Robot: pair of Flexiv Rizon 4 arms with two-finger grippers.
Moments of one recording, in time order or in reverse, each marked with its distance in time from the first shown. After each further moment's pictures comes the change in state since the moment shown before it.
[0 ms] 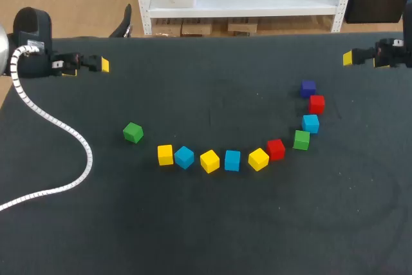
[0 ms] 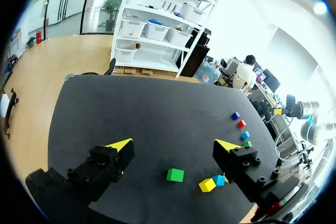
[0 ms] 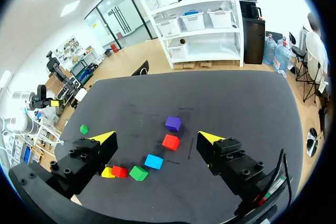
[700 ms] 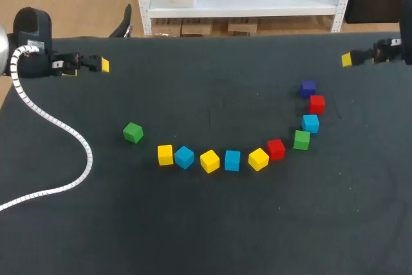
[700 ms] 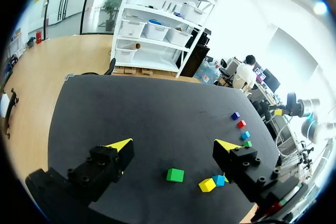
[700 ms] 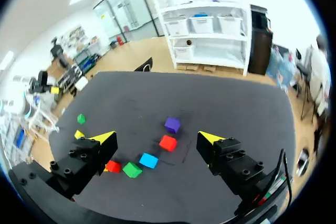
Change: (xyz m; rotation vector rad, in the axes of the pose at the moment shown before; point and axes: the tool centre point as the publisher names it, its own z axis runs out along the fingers) left arm 0.000 0.000 0.000 0.000 0.000 0.000; right arm -0.006 0.003 -0.002 0.001 0.041 -0.178
